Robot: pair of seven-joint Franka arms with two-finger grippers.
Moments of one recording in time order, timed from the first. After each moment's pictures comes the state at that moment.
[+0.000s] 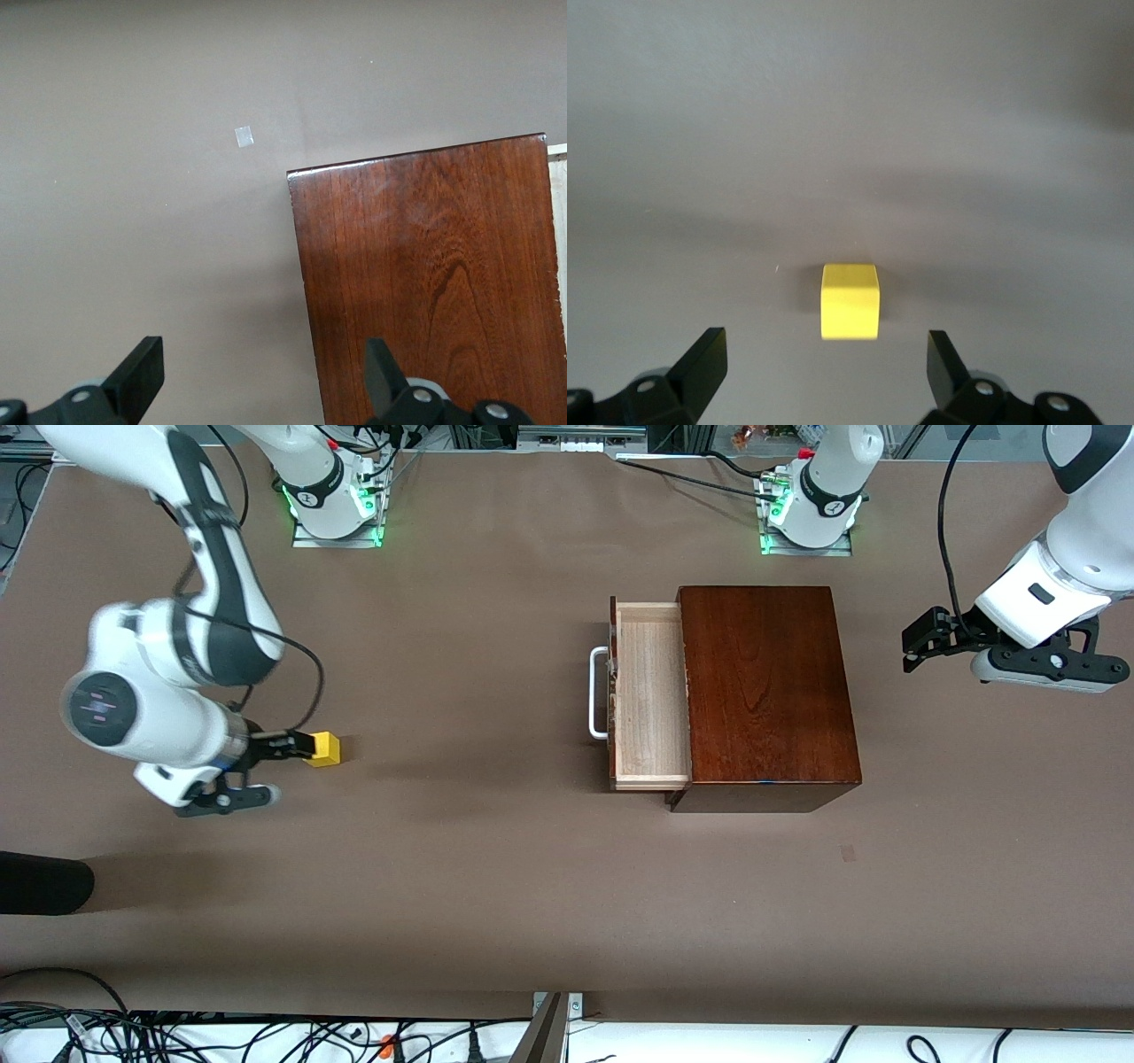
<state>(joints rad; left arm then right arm) -0.08 -0.03 -0.01 -1.74 0.01 1.74 0.03 0.19 0.44 -0.06 -1.71 0.01 2.00 -0.04</state>
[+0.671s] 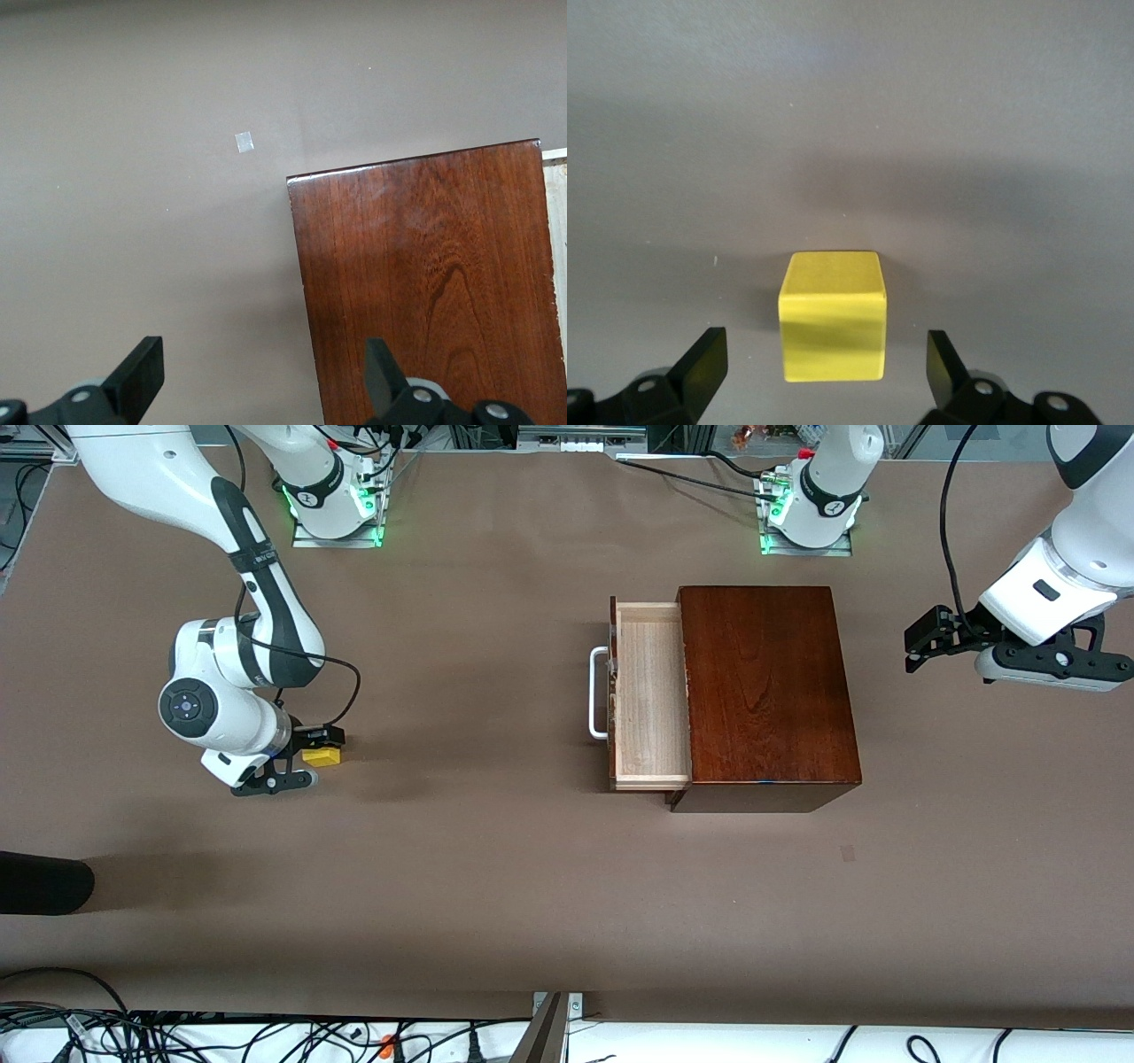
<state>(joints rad) -0.08 -0.02 -0.01 -1.73 0.01 1.74 0.03 0.18 0.45 -0.07 -1.98 0.01 2.27 -0.04</state>
